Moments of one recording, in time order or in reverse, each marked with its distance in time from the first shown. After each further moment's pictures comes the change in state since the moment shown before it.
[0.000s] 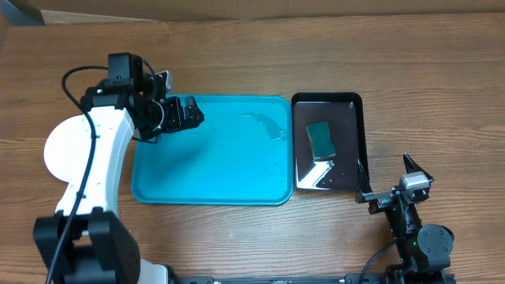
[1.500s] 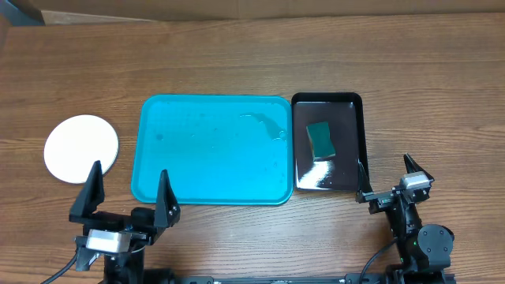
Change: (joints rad) left arm -0.024 -1.617 -1.007 1.190 -0.200 0.015; right arm -0.004 0.000 0.000 0.001 0.000 0.000
